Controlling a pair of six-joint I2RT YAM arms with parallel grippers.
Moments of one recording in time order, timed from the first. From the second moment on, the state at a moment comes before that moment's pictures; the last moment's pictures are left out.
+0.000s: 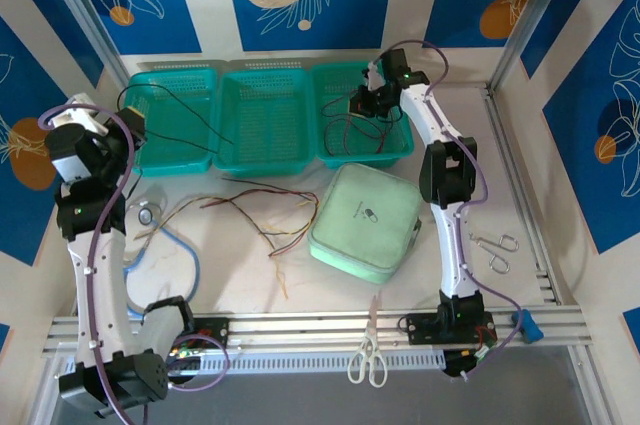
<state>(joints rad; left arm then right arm) 0.28 0.93 1.10 -0.31 0.32 -0.68 0.19 2.48 2.34 -0.90 -0.56 0.30</state>
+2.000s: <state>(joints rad) -0.04 1.22 1.31 -0.11 -0.42 -0.07 0.11 1.94 2.08 -0.90 -0.73 0.28</state>
